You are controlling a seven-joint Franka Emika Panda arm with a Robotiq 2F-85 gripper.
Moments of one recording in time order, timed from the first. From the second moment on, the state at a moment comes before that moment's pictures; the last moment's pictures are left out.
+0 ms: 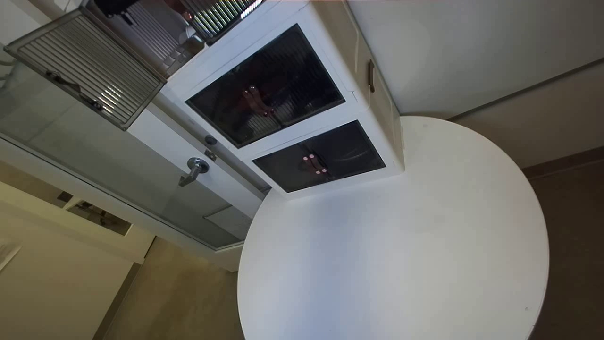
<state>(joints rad) -0.18 0.25 0.02 -1.47 0.96 2.16 -1.21</state>
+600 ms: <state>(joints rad) -0.18 0.28 0.01 -1.45 0.96 2.17 -1.21</state>
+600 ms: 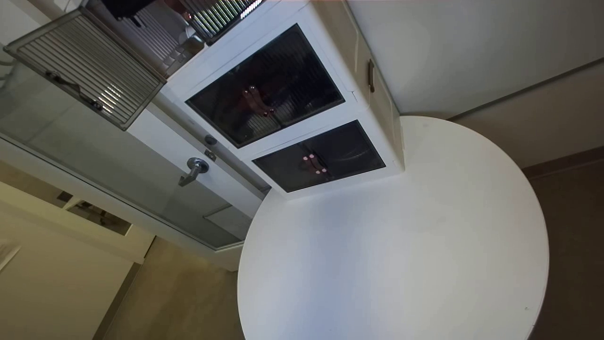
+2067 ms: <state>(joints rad) -0.17 0.39 0.02 -1.32 0.86 2.20 -1.23</state>
